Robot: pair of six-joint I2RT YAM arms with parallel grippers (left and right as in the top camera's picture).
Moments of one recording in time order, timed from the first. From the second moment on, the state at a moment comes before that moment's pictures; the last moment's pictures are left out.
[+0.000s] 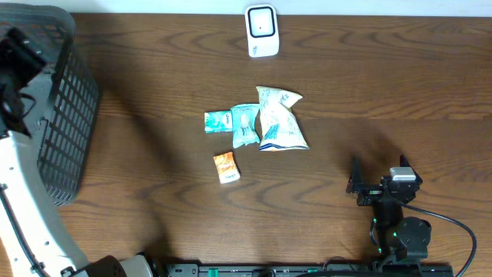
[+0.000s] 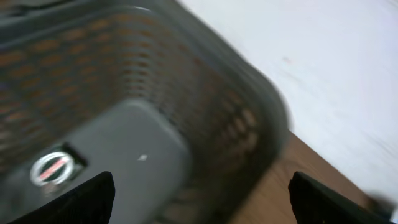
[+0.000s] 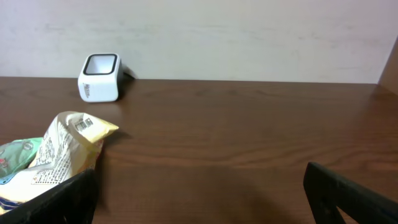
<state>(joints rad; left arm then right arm) 0.51 1.46 1.67 -0.80 0.02 -0.35 0.03 0.01 0.01 -0.07 0.00 -0.01</state>
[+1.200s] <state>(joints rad) 0.68 1.78 1.64 -0.82 -0.28 -0.46 0.03 0.01 0.01 -0.07 0.00 -0.01</state>
